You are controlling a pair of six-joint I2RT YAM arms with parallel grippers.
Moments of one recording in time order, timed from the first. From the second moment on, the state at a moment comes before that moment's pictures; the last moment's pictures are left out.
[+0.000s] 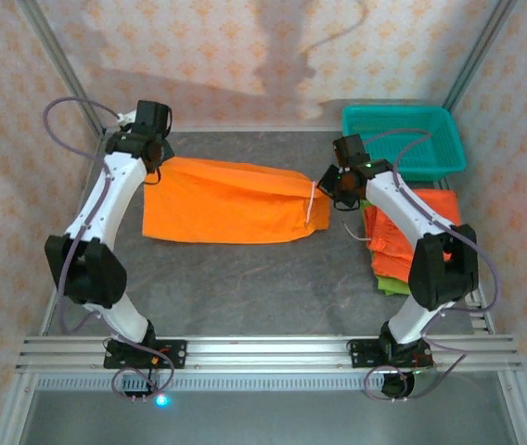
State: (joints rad) left arm -0.08 1.70 1.69 -0.90 -0.45 -0.59; right arm 0.31 1.67 1.37 -0.73 -0.07 0.83
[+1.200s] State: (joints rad) left arm -0.07 1.65 1.49 -0.63 -0.05 -0.73; right arm 0.31 1.93 1.68 -0.55 -0.31 0.95
